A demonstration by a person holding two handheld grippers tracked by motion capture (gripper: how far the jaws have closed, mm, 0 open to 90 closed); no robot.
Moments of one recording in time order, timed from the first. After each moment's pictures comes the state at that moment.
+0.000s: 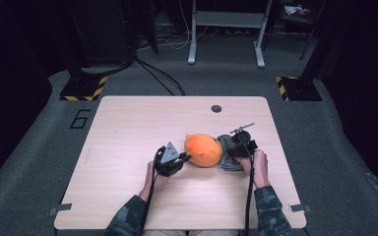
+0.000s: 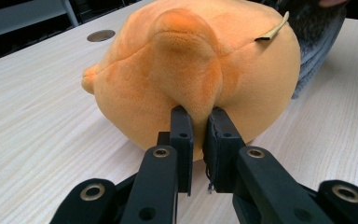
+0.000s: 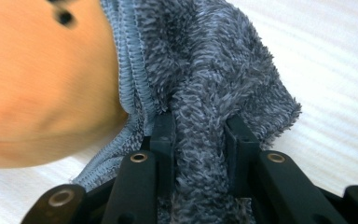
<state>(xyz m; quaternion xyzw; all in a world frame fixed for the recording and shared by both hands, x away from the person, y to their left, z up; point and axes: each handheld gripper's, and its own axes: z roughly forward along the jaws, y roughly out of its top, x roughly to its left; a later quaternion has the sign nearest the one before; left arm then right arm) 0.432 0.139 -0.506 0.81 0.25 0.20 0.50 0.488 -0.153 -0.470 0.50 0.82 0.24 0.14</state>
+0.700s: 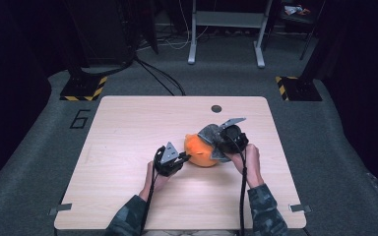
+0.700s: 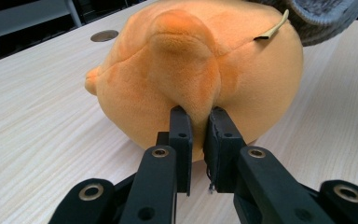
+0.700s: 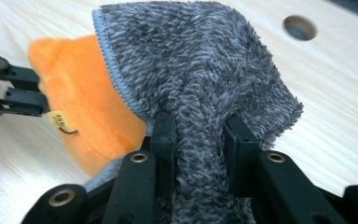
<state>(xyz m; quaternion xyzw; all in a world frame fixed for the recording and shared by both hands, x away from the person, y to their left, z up) 0.433 0.140 -0.507 0.80 0.26 0.21 0.50 0.465 -0.104 -0.412 0.41 0.84 0.30 0.19</state>
